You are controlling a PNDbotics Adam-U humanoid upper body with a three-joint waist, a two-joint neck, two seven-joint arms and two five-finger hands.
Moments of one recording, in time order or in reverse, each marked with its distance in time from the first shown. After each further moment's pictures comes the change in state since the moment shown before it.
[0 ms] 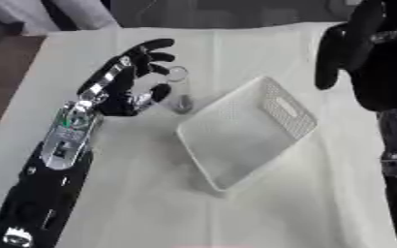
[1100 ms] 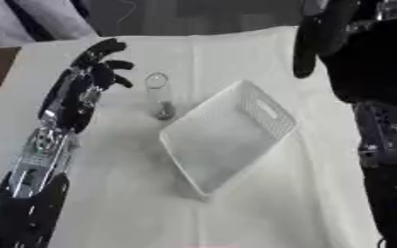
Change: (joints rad) left arm 0.068 0.027 -0.036 -0.013 0.351 0.108 0.142; right arm -0.009 0.009 -0.011 0.007 -0.017 -0.009 -0.009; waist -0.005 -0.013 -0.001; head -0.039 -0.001
